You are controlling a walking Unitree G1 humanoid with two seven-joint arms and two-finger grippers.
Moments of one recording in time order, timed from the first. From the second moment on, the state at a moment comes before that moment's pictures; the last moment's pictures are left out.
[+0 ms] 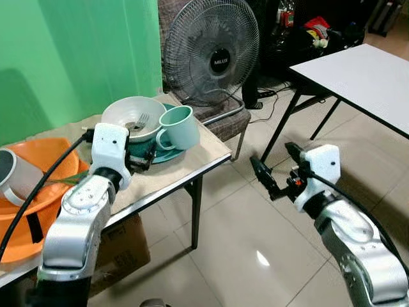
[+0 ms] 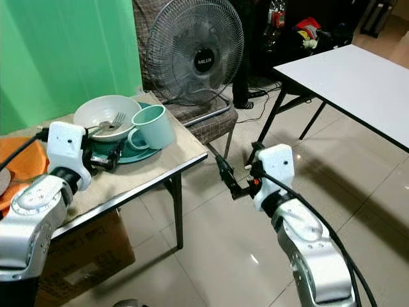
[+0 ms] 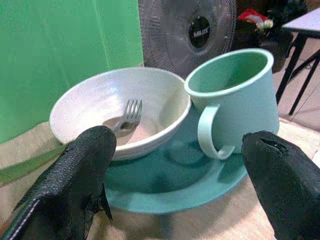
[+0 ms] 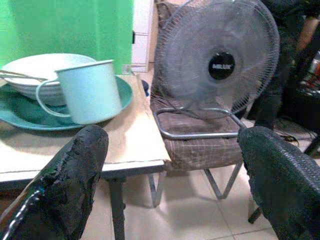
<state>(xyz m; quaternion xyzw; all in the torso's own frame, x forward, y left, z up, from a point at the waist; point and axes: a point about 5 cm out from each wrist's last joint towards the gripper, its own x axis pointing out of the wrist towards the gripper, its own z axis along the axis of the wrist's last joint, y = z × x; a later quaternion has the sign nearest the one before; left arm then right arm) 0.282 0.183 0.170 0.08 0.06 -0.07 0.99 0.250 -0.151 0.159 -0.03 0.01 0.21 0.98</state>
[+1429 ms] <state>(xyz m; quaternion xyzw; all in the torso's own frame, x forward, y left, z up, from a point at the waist) 0.281 0.185 0.174 0.08 0.06 -0.09 0.99 0.247 -0.149 0.166 -0.03 0.02 0.22 0.97</state>
